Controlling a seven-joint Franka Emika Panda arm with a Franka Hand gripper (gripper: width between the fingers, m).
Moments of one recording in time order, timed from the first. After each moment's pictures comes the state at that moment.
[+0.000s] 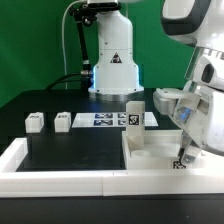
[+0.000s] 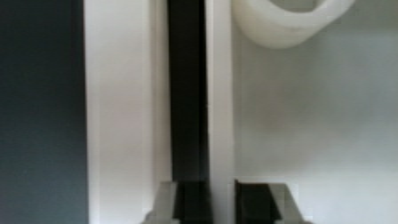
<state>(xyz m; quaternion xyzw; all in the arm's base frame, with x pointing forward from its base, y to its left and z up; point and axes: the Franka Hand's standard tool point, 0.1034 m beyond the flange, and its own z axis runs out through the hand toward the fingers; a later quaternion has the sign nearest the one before) 0.628 0.074 0.030 0.71 0.68 -0.08 0.15</state>
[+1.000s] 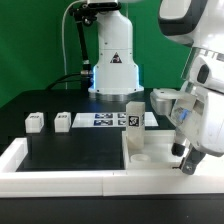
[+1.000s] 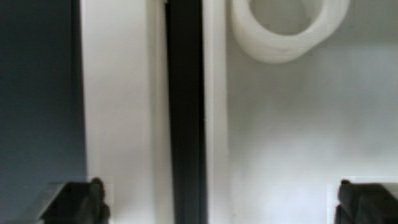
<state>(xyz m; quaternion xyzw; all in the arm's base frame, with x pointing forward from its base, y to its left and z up) 0.629 0.069 0.033 0.72 0.68 -0.07 0.15</state>
